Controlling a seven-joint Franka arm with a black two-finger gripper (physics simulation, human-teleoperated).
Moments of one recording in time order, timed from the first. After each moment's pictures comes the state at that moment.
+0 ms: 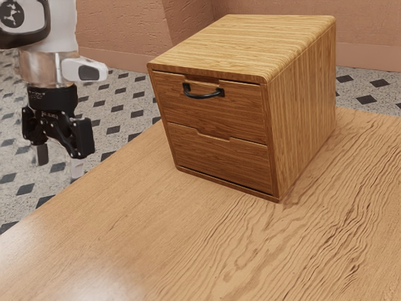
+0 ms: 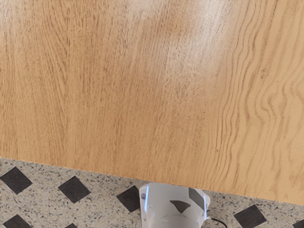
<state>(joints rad) -0.46 -0.10 0.55 -1.41 0.12 1.00 -0.02</state>
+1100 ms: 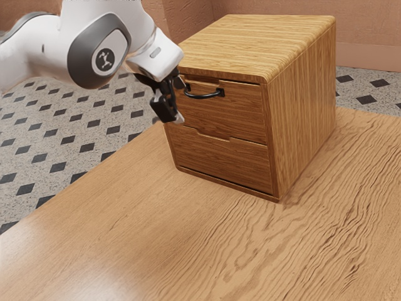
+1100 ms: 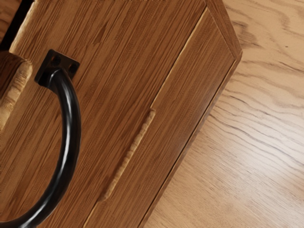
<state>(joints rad) -0.51 0.08 0.55 -1.46 0.05 1.98 1.07</state>
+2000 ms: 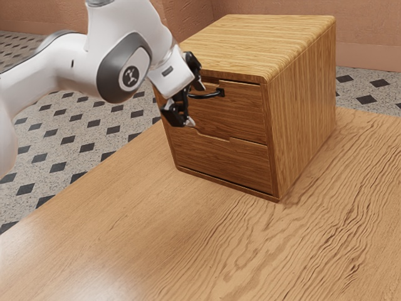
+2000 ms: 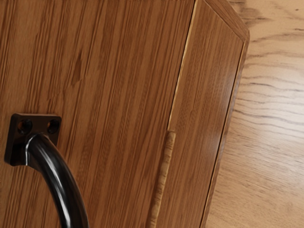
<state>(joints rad) -0.49 0.14 0.55 -1.48 0.01 2.12 1.34</state>
